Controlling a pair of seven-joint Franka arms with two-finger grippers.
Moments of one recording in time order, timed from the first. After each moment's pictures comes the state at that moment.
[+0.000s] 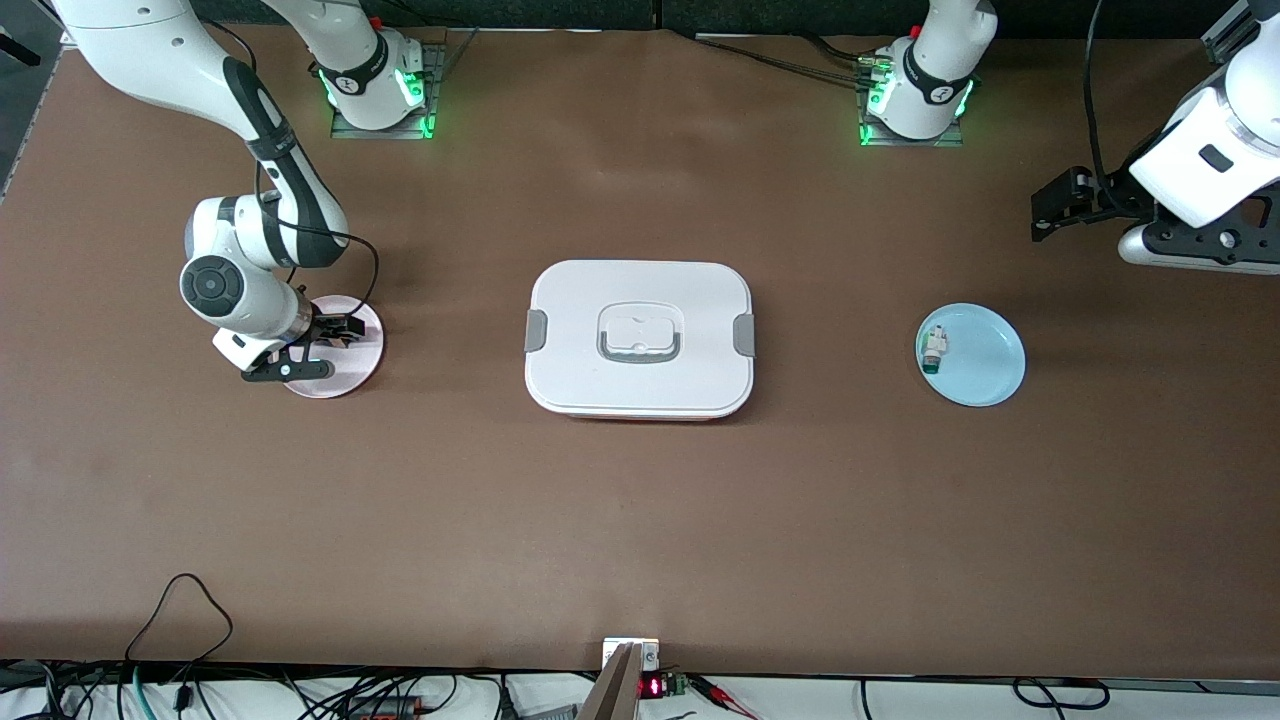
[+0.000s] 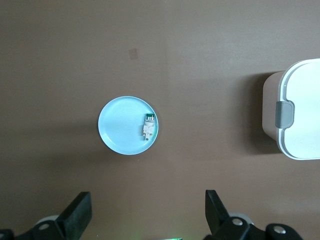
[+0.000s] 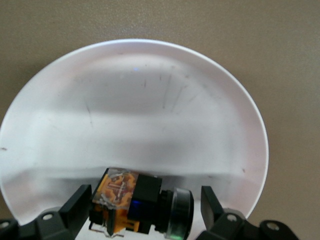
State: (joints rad) left arm -0.02 0.05 -0.11 -1.48 0.00 1.45 -0.06; right arm 0.06 0.41 -0.04 -2.22 -0.16 2.45 0.07
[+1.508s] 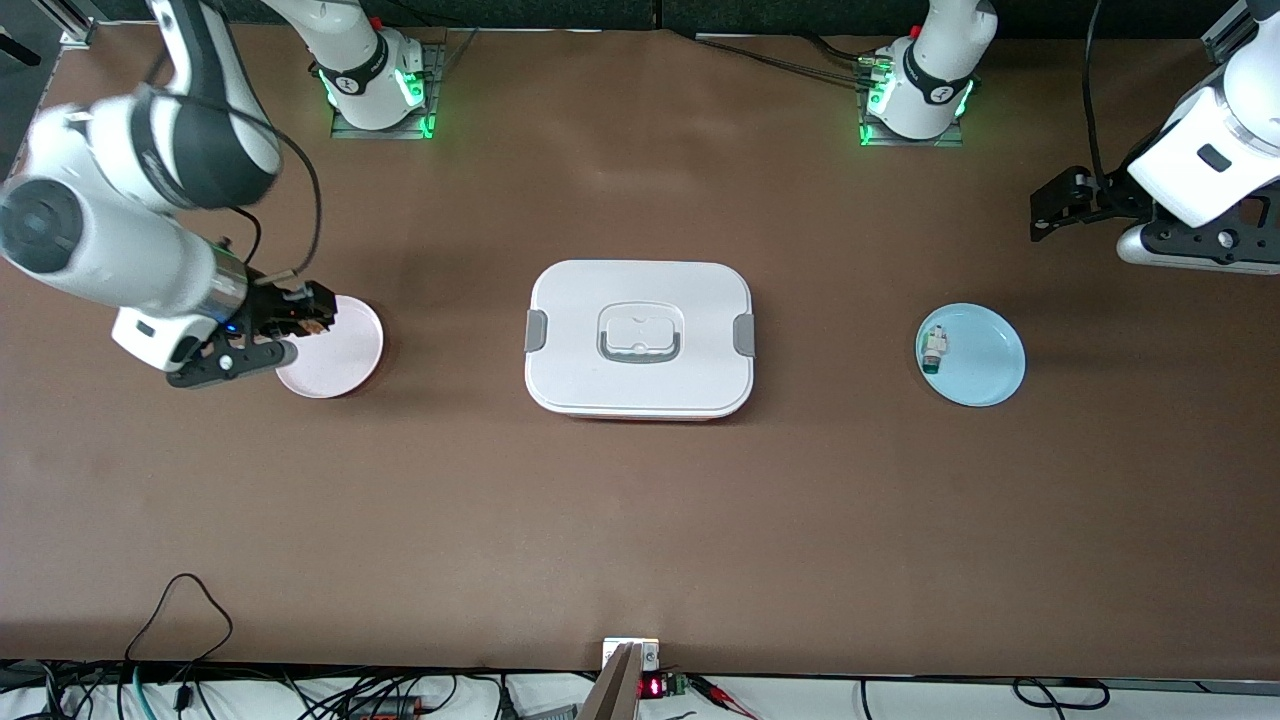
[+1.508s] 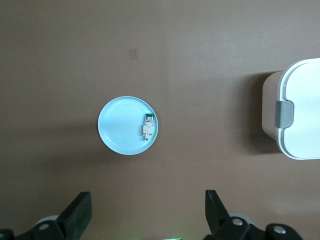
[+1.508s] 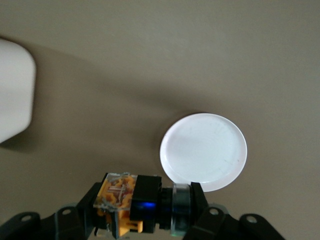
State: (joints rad) left arm -0.02 0.05 -0.11 -1.48 0.00 1.45 -0.06; right arm 0.06 0.21 0.10 -1.68 0.04 1.77 -0.14
